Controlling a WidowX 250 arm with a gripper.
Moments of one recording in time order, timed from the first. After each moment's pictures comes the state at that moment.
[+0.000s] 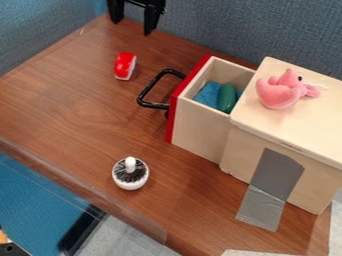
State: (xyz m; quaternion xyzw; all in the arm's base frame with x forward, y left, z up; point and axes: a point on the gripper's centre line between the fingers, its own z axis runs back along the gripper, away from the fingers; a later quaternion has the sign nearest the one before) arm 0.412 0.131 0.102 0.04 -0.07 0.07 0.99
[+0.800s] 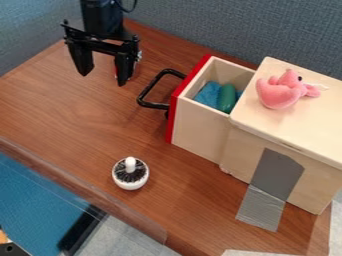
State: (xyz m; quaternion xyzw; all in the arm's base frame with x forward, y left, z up) arm 0.291 0.089 0.095 -0.02 -0.07 0.10 0.99
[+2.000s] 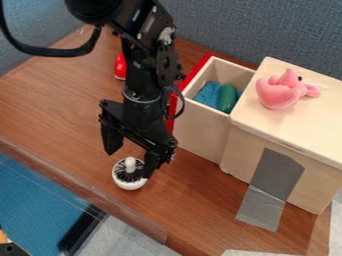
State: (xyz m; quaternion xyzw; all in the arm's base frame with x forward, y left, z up) arm 0.239 -0.004 0.039 0.03 -0.03 -0.01 1.00
